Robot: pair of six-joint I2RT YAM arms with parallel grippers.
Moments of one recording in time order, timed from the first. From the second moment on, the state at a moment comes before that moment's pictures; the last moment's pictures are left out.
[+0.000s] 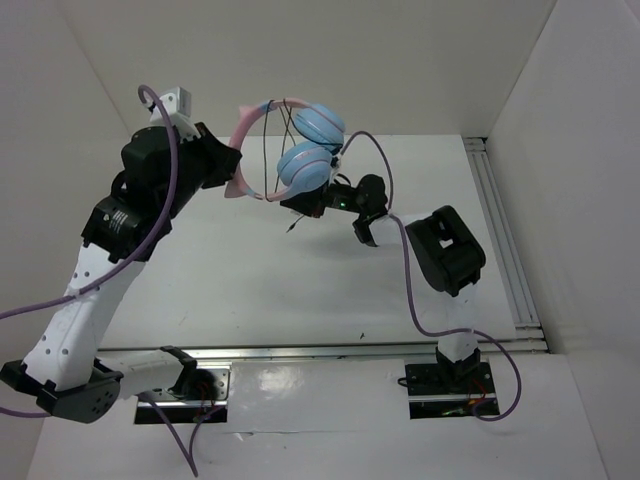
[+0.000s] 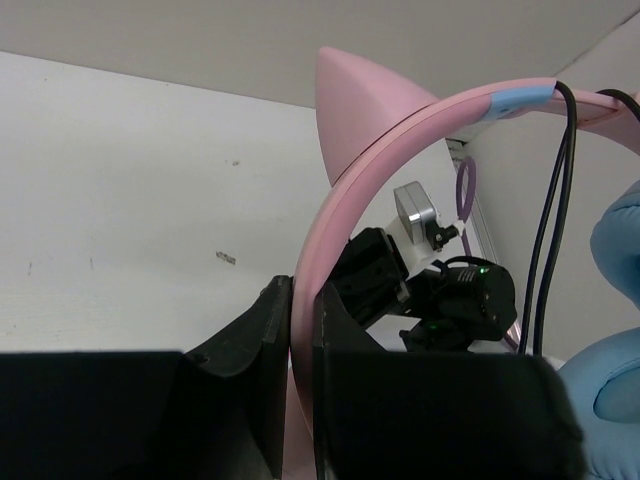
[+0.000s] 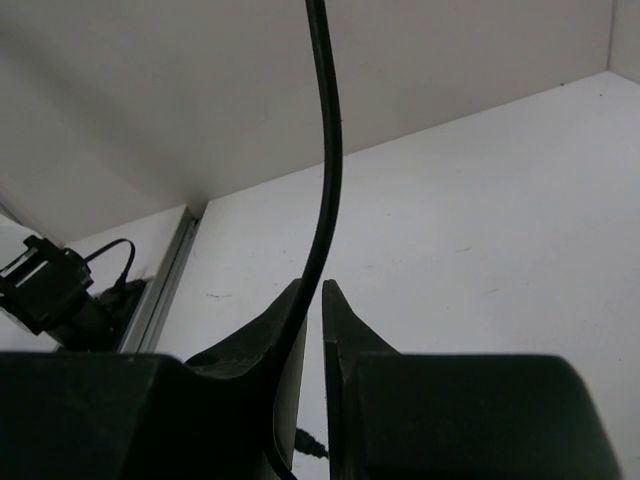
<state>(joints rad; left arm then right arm) -0.46 1.18 1.64 -0.68 -0.18 -0.53 0.50 2.04 1.15 1.27 -0.92 0.59</state>
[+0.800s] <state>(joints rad) -0.38 1.23 1.70 -0.68 -0.27 -0.53 0.53 2.05 1.06 1.28 -0.90 0.60</state>
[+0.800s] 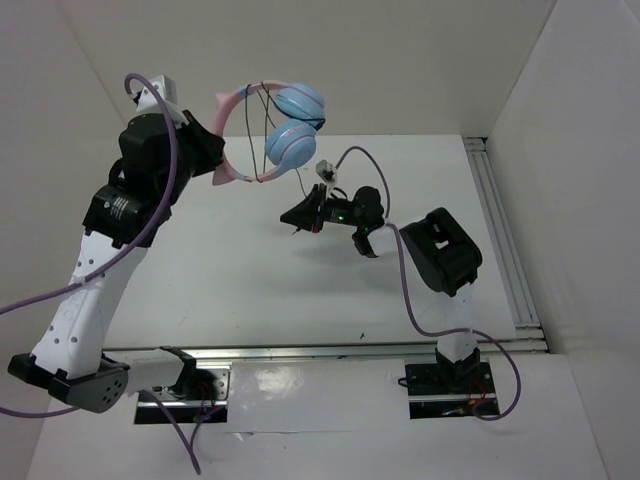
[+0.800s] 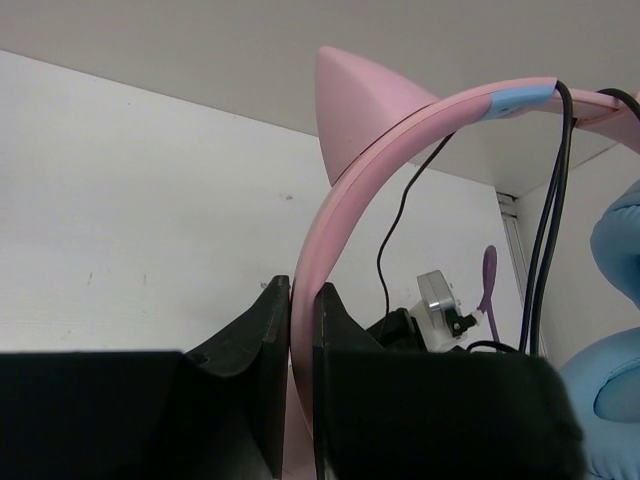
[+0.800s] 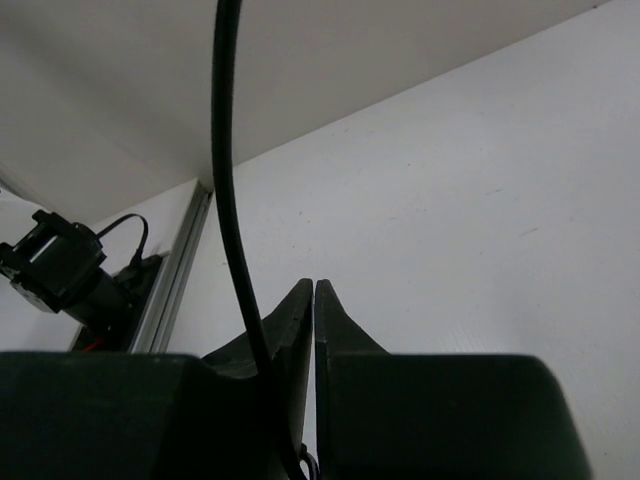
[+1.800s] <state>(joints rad) -0.37 1.31 1.44 -0.63 -0.68 -0.64 0.83 1.69 0.89 0.91 -0.72 0.21</state>
